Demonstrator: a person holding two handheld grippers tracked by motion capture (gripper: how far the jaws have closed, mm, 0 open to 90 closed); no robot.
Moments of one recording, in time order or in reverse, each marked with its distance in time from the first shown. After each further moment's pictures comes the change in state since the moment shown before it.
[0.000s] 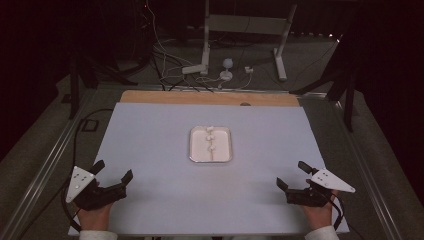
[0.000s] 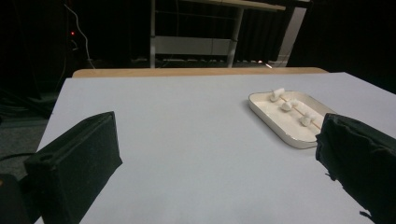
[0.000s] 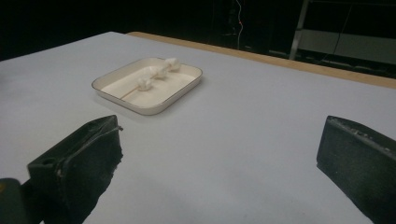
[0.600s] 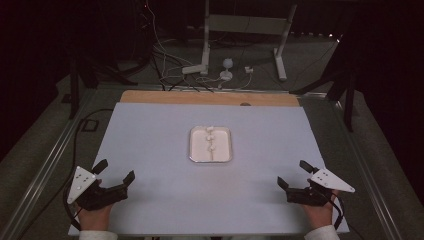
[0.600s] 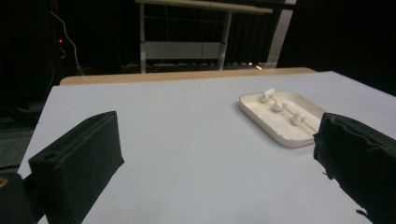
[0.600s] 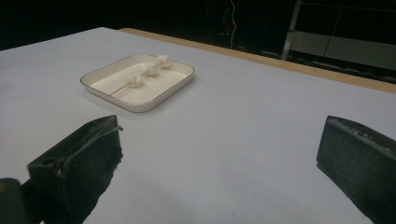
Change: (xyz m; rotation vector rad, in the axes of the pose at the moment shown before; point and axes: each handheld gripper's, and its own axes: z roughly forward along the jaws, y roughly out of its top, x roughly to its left) left arm -0.001 -0.002 0.002 -0.024 -0.044 0.026; right arm -0.003 -0.001 0.001 0.002 -0.031 -0.019
